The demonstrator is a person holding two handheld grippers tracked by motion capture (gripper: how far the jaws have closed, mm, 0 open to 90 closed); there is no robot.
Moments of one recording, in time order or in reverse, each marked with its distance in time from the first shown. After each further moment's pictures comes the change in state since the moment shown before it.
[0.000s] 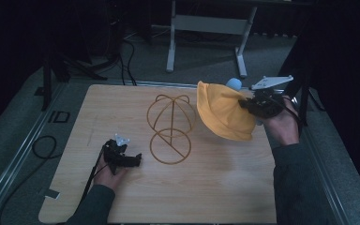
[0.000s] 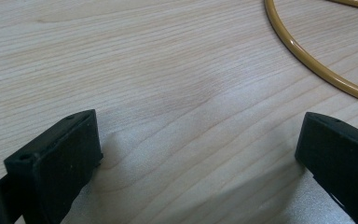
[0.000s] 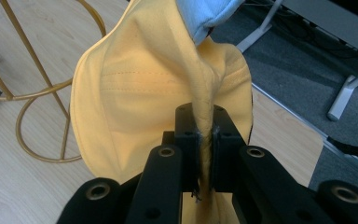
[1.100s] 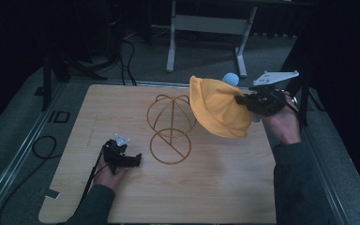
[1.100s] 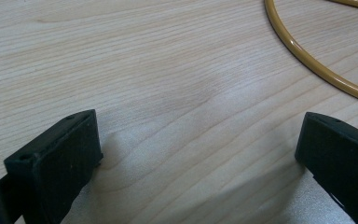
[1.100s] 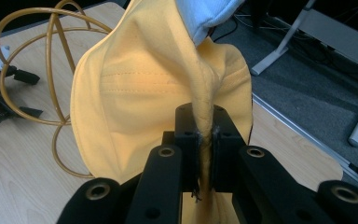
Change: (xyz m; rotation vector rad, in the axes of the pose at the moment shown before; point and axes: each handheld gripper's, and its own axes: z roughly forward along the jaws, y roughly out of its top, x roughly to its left) left arm 0.000 0.000 0.000 -0.001 0.000 -0.001; right arm 0.011 0.017 -0.017 -0.080 0.079 -0.013
